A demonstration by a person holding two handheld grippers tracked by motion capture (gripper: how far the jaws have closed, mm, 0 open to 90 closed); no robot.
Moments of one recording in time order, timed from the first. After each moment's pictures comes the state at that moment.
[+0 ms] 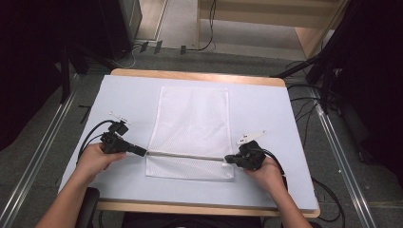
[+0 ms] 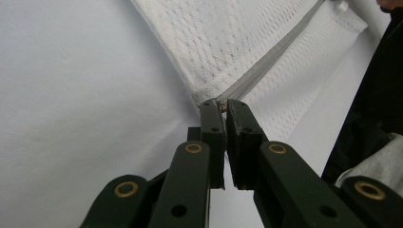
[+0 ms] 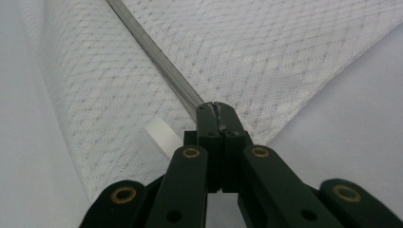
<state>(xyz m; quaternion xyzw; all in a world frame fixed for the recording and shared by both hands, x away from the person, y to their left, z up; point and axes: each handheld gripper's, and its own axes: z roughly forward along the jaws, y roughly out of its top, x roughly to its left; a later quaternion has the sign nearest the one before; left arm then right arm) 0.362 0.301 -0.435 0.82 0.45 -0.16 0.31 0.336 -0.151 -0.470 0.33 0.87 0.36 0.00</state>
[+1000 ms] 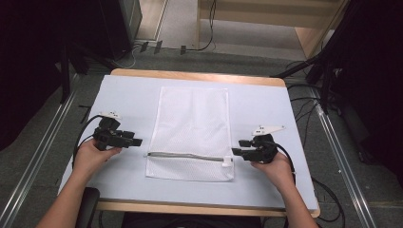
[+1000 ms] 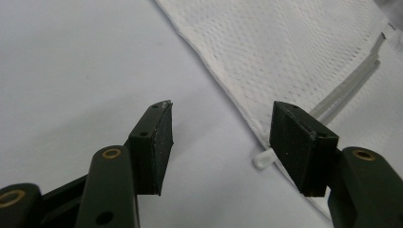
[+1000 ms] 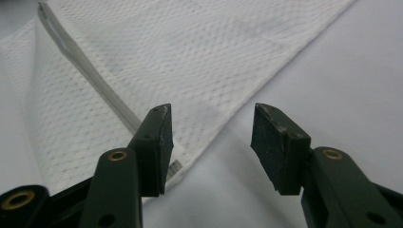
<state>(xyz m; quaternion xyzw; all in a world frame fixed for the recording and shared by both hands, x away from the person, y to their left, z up) 0.364 0.318 -0.426 0.82 0.44 0.02 0.35 0.350 -0.188 -0.458 0.38 0.82 0.42 0.05</state>
